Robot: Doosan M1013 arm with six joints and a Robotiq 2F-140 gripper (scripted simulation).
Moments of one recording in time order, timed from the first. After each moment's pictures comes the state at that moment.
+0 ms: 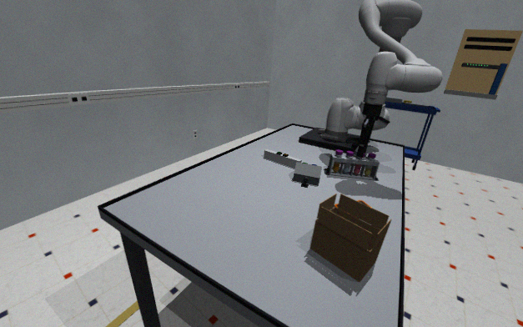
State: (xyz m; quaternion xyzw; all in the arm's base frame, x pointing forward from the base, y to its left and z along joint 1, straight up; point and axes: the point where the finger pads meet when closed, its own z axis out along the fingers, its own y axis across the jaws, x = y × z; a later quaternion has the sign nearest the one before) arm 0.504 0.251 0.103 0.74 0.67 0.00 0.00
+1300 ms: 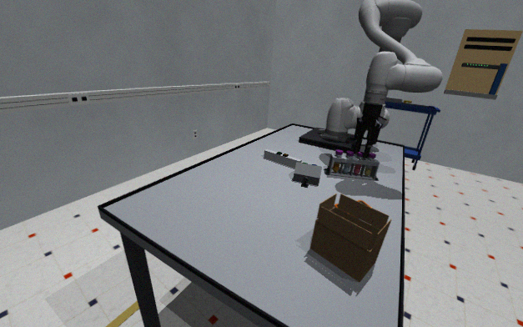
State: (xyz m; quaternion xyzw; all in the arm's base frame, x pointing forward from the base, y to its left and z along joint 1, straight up) arm 0.504 0.251 0.103 0.31 0.95 0.00 0.00
